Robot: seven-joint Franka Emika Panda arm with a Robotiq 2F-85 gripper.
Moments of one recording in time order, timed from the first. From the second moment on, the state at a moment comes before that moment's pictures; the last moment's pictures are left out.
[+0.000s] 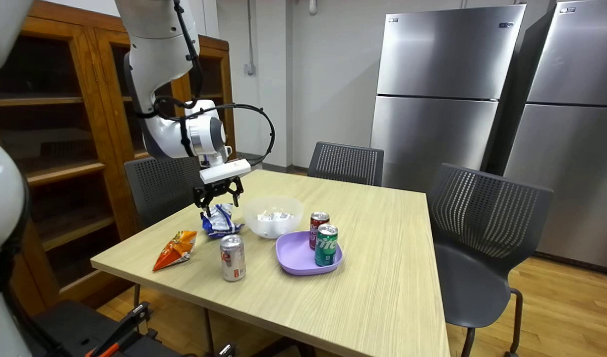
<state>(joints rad) 0.17 0.62 0.16 -1.97 -0.38 2.63 -0.49</state>
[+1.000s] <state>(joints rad) 0.14 0.68 0.17 -1.89 -0.38 2.63 -0.52</state>
